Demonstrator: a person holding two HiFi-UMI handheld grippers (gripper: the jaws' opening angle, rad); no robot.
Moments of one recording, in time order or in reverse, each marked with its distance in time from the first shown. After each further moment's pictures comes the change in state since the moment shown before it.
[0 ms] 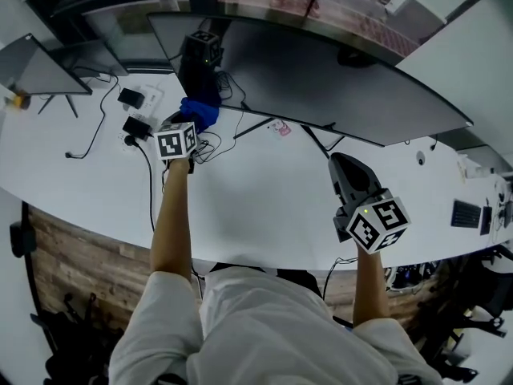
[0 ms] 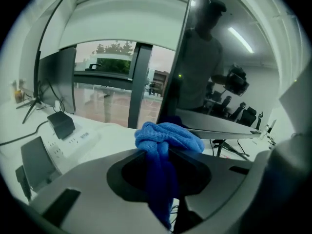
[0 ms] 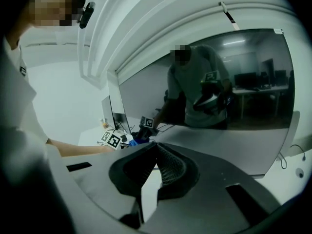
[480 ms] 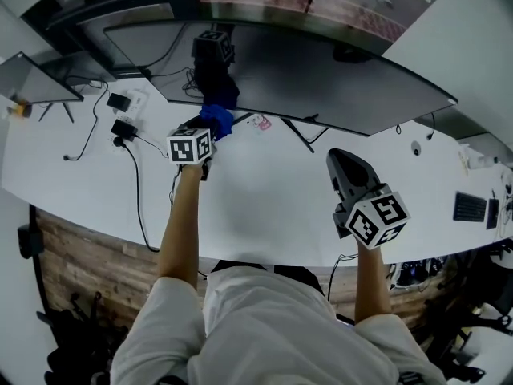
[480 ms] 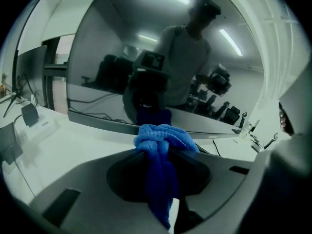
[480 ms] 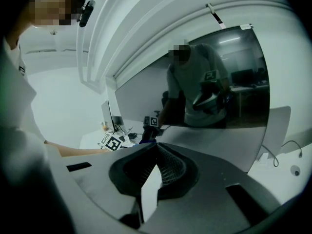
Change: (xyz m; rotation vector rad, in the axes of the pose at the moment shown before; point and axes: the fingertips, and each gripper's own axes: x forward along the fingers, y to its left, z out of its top) left arm 0.009 -0.142 -0.013 0.027 0.040 -0.163; right arm -0.049 -0.059 -0.011 0.038 -0.025 0.014
